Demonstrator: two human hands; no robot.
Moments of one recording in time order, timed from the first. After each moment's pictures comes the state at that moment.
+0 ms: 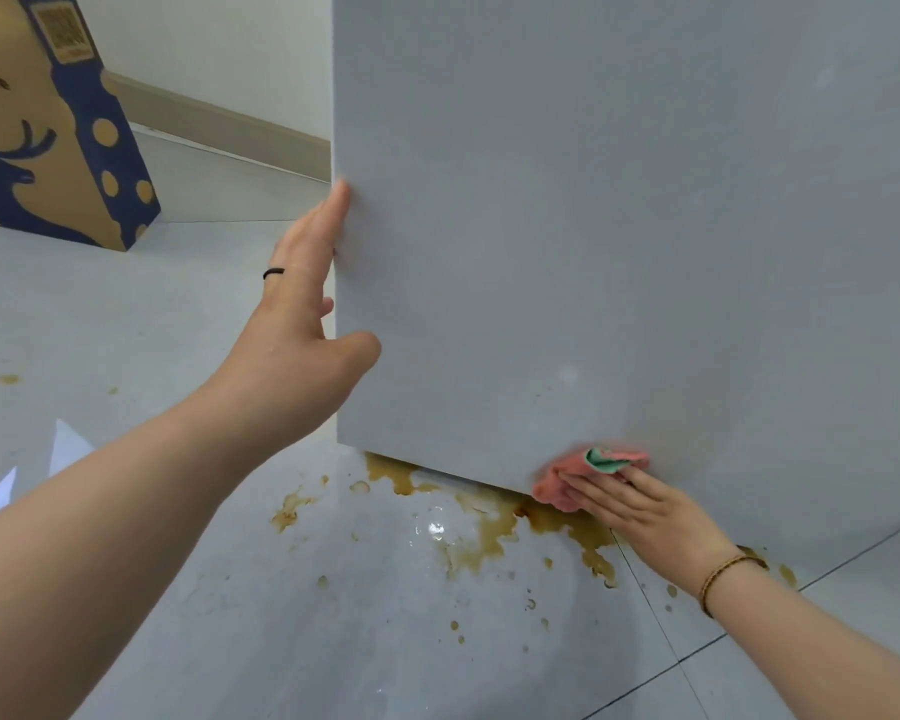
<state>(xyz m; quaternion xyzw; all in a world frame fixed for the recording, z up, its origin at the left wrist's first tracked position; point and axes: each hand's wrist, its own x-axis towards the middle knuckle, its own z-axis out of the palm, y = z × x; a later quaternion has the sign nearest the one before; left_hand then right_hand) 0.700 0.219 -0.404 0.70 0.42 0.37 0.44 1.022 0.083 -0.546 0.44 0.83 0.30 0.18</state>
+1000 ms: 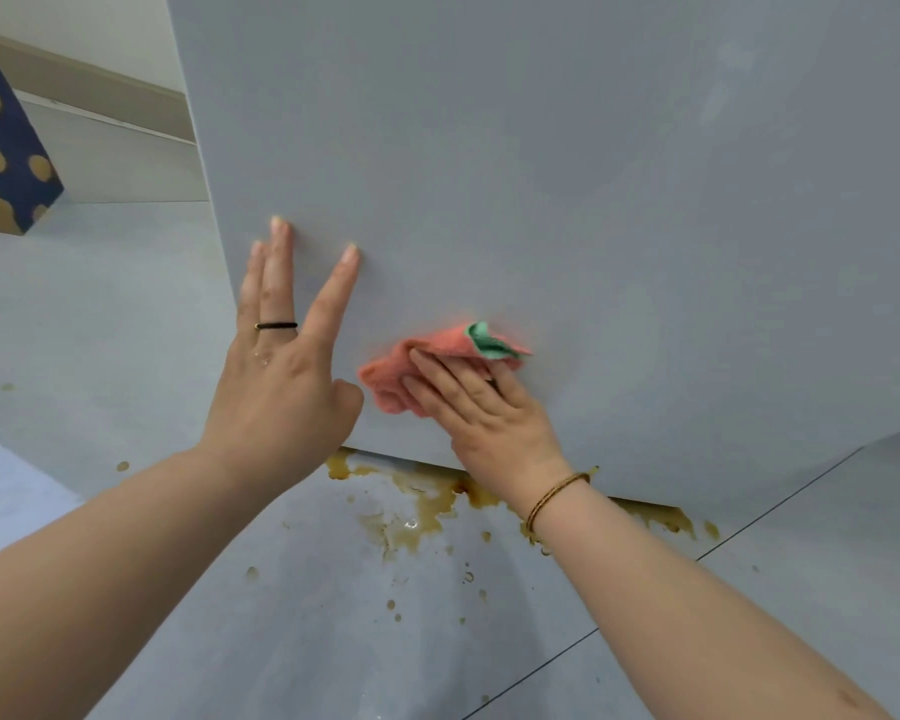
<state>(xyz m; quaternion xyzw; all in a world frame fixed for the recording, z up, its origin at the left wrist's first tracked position) 0.746 0.191 -0.447 0.82 0.46 0.29 0.19 0.937 0.149 -0.524 0.51 0.73 0.45 -0.02</state>
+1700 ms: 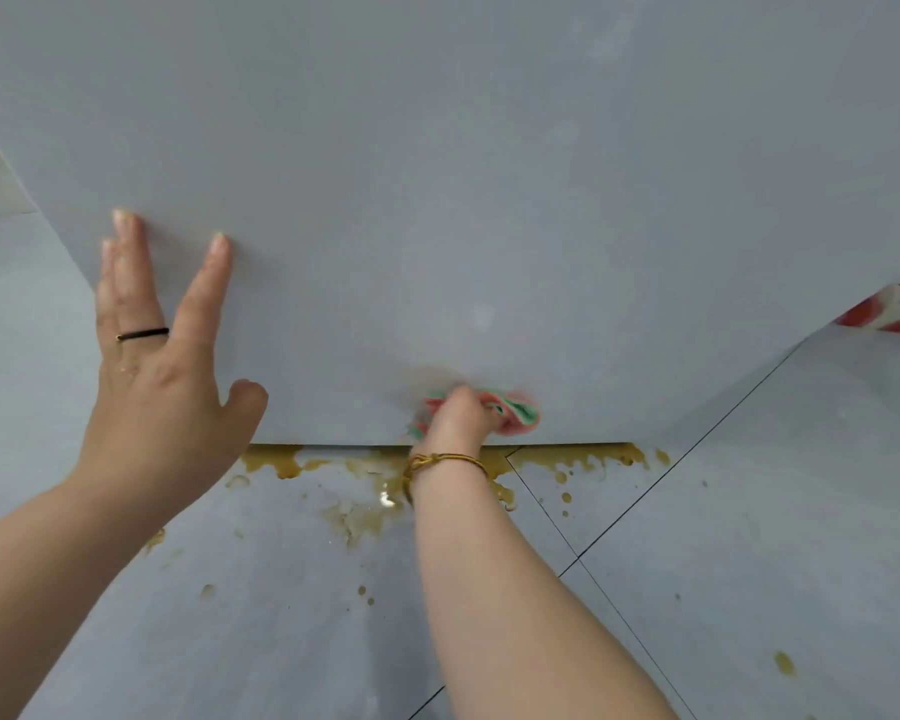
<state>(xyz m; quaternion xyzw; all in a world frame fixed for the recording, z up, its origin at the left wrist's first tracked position) 0.745 0.197 -0.464 0.82 0.44 0.33 0.16 0.920 0.164 -0.541 0.61 -0.19 -0.24 -0.73</state>
